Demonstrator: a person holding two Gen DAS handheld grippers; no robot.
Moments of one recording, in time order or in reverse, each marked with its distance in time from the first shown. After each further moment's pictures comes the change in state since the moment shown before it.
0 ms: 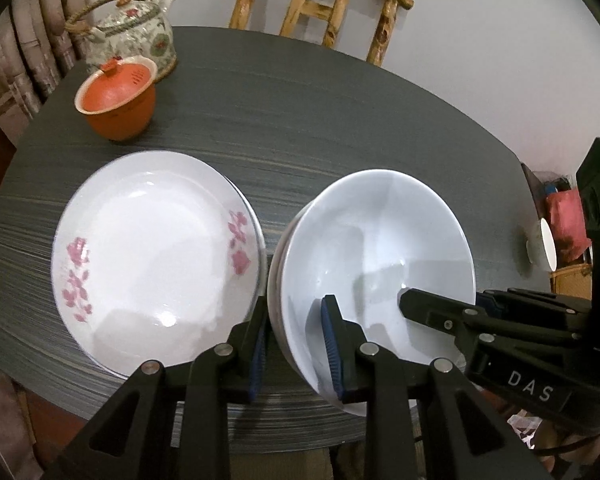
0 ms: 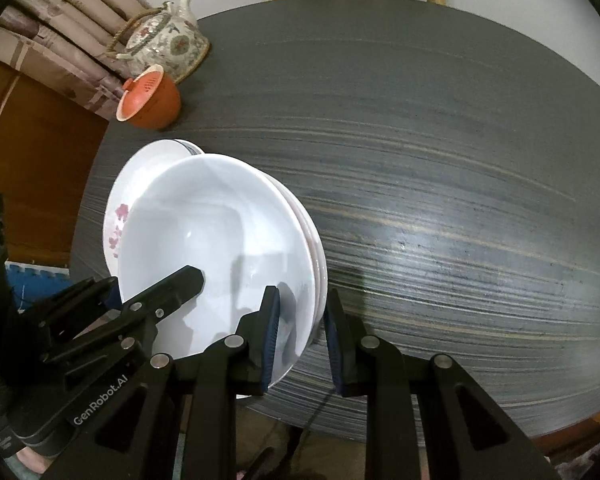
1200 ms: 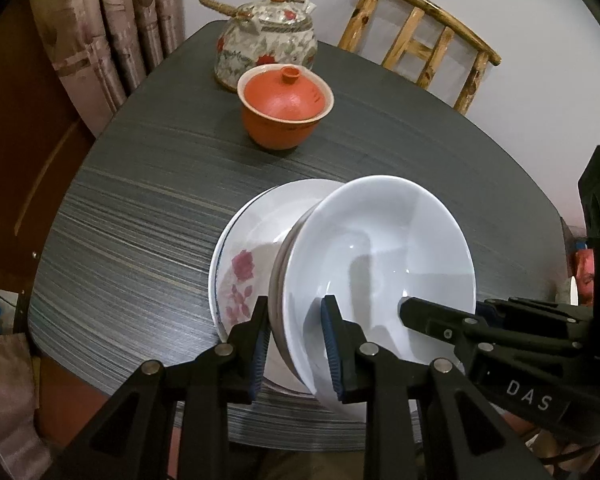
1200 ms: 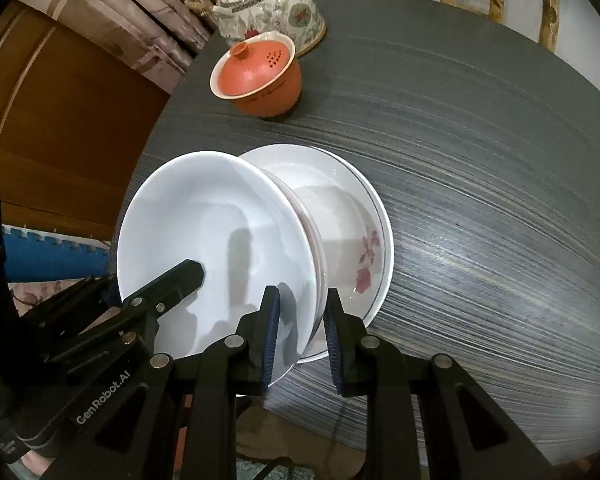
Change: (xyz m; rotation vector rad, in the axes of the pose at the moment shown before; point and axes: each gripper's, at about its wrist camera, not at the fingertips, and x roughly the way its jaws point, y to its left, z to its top) left arm -0.042 0.125 0.012 -0.173 -0.026 0.112; right arm 0.037 0.124 0.043 -0.143 0.079 0.073
